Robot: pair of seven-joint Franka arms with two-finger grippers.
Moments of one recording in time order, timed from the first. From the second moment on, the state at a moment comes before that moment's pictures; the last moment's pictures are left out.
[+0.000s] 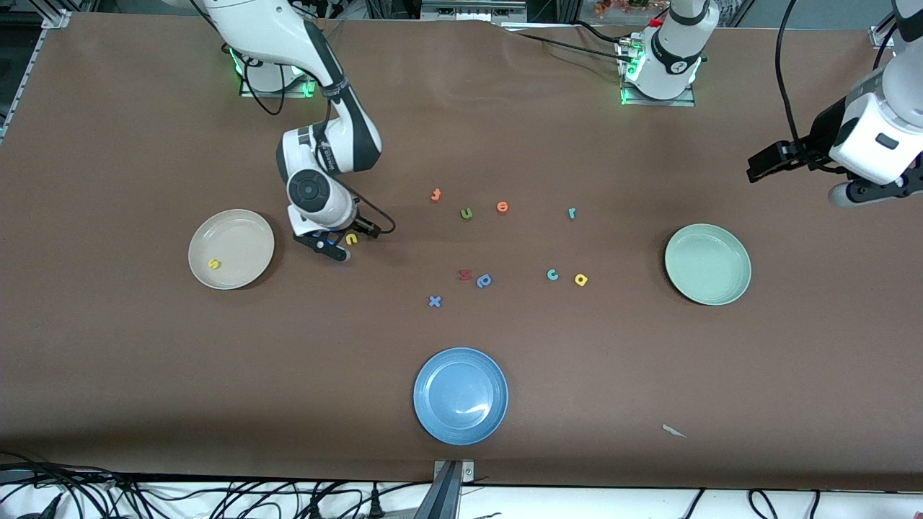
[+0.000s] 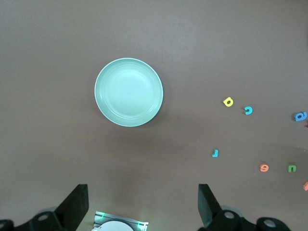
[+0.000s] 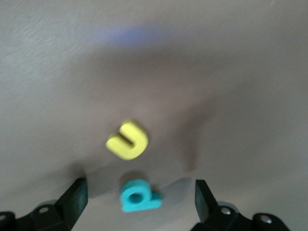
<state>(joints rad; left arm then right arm) -0.03 0.04 -0.05 -1.57 -0.01 1.45 -0.31 0.82 0.51 -0.29 -2.09 0.31 2.36 0.76</state>
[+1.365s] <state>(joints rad) -0.14 0.10 -0.16 -1.82 -0.04 1.71 -0.22 0.82 0.43 -0.26 -2.25 0.34 2.57 0.82</state>
